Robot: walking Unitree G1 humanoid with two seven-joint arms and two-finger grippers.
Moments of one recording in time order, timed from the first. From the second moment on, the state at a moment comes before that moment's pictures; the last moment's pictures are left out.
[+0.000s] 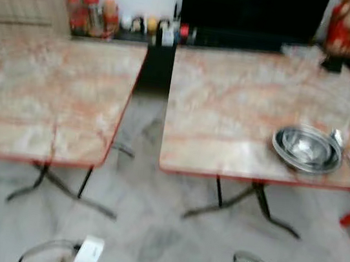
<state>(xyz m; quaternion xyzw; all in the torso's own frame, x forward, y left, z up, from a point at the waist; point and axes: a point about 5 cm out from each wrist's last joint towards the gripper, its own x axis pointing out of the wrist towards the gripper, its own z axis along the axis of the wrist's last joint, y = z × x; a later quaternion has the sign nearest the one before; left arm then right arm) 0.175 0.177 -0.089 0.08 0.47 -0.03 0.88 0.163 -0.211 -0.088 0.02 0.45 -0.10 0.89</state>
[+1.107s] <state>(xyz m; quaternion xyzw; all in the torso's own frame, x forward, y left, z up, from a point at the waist) 0.176 0.186 -0.088 0.08 0.47 -0.01 0.88 0.173 -0.195 -0.087 0.02 0.45 -0.06 0.89</state>
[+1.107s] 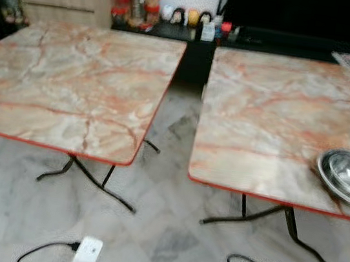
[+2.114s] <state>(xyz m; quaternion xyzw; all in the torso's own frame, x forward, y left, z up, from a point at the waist) 0.179 0.182 -0.087 0.07 0.47 -0.02 0.88 0.170 -0.197 -0.088 0.02 0.46 -0.07 0.88</state>
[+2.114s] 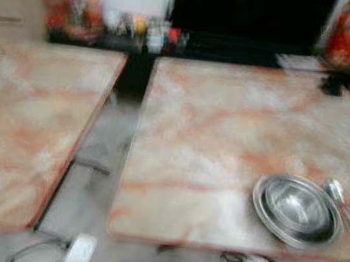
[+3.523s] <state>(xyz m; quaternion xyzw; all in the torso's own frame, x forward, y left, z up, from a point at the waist) 0.182 0.175 -0.086 0.06 0.47 -0.02 0.88 0.162 -0.203 -0.091 0.01 0.47 -0.08 0.88</state>
